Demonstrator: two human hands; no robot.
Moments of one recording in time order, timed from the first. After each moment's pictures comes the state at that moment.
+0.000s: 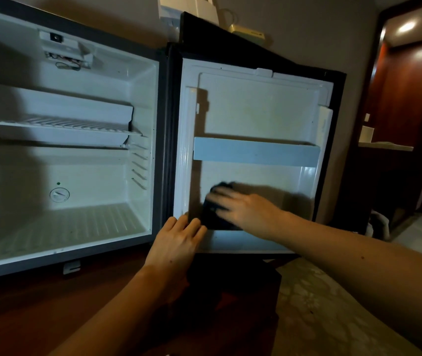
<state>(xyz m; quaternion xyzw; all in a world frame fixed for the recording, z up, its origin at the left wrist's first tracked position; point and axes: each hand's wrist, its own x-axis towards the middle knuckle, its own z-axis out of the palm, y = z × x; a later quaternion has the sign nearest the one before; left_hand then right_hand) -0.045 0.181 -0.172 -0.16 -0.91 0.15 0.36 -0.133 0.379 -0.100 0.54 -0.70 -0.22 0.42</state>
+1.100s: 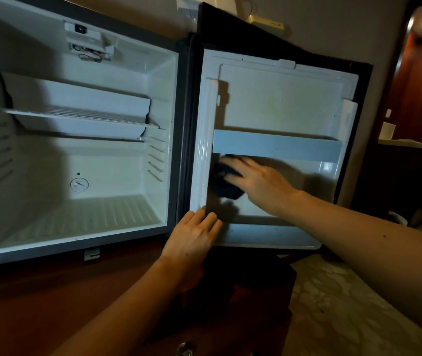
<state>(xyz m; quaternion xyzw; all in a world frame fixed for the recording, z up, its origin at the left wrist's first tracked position) -0.038 0.177 -0.172 -0.18 -0.91 0.15 0.35 -0.127 0.361 -0.063 0.49 -0.75 -0.16 0.42</state>
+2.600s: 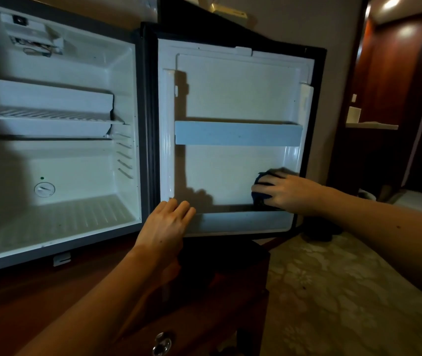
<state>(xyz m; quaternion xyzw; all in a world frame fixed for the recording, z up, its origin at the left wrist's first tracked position) -0.048 0.181 -0.171 -0.18 -0.89 0.16 0.39 -0.141 0.490 -0.088 0.49 -0.74 -0.34 0.32</state>
